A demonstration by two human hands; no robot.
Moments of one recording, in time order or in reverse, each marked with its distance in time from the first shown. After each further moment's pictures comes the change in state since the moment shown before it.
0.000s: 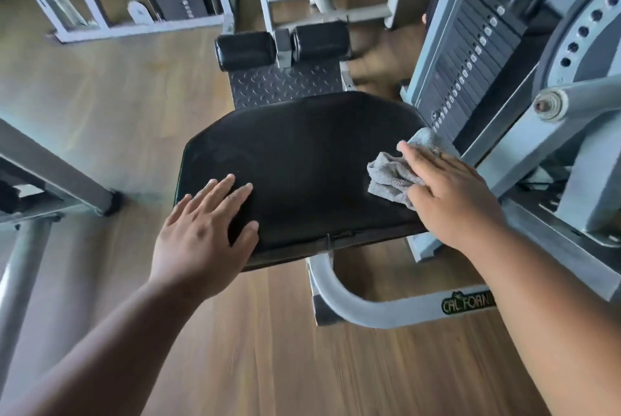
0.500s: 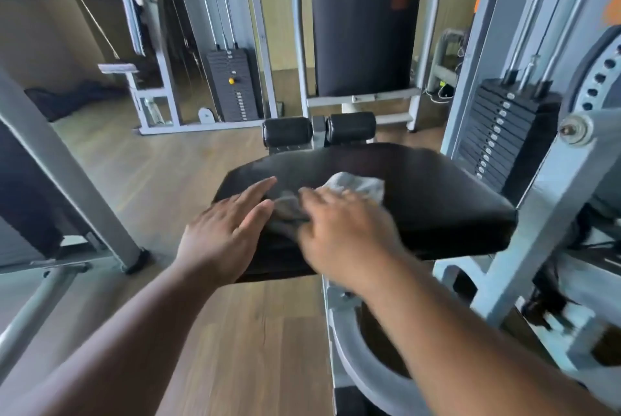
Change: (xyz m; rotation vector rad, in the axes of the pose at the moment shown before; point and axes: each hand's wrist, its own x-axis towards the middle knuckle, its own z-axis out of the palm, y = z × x) left_hand -0.011 -0.002 0.013 -0.251 0.184 -0.026; right_hand -0.028 -0.144 0.066 -0.166 0.224 -0.406
